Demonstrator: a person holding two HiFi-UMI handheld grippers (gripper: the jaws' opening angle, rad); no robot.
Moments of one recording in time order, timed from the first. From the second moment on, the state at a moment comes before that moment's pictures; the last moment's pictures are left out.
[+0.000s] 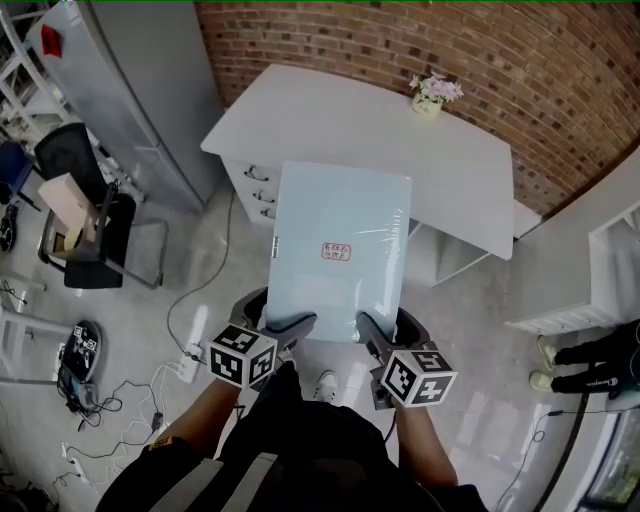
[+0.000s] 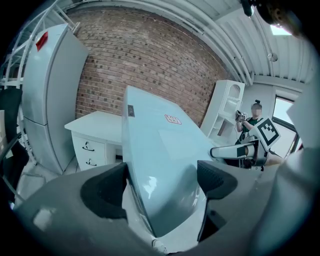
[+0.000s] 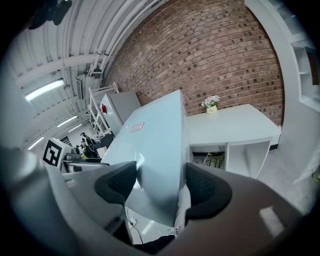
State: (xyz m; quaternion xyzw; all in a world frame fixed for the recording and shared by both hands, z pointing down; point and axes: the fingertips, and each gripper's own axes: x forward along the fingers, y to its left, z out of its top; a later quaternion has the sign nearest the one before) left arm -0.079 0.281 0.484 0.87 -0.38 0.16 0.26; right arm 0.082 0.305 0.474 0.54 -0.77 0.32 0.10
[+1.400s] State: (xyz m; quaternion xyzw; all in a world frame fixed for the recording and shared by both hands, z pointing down) left arm -0.147 0.137 0.469 0.90 -0.32 0.14 0.25; right arm 0.009 0.183 0.452 0.61 -0.72 0.31 0.09
